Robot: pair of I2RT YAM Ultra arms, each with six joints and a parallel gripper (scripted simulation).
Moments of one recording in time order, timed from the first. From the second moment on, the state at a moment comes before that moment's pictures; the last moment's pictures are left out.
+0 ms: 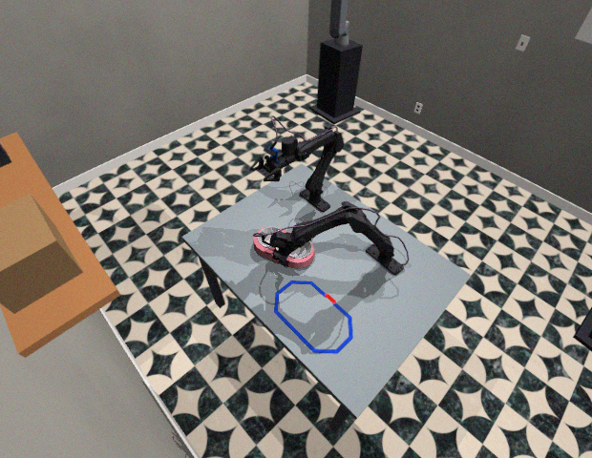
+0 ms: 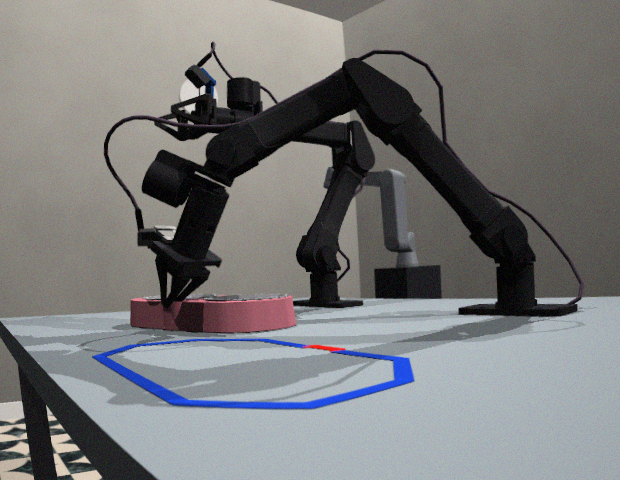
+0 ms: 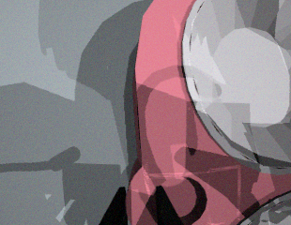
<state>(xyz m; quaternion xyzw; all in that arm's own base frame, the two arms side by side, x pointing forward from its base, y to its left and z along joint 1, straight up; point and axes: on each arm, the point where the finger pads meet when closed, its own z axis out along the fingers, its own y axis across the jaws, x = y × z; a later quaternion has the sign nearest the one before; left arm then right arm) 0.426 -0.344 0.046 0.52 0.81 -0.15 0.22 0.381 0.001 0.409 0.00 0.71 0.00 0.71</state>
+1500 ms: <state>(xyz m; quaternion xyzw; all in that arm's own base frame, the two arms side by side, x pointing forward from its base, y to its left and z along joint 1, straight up) 0.422 -0.211 0.046 0.24 0.93 -0.07 0.26 0.381 0.001 0.409 0.00 0.71 0.00 0.71</state>
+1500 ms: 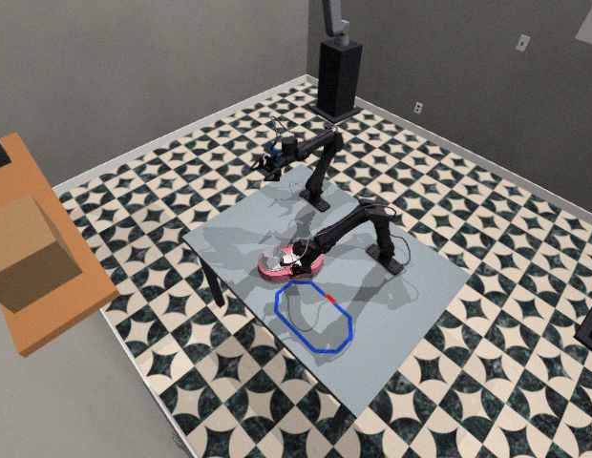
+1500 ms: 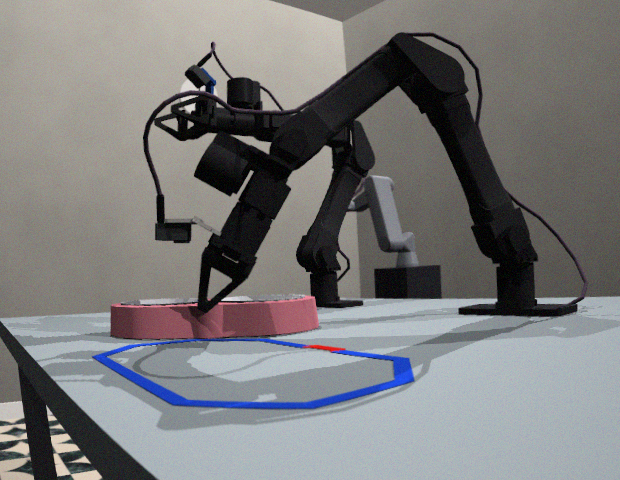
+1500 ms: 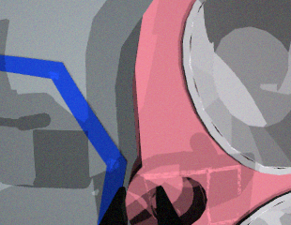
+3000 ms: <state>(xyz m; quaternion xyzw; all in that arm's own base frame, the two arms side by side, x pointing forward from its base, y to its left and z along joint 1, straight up) 0.397 -0.109 0.046 -0.08 0.96 0.02 0.26 0.381 0.001 0.409 0.00 0.71 0.00 0.71</state>
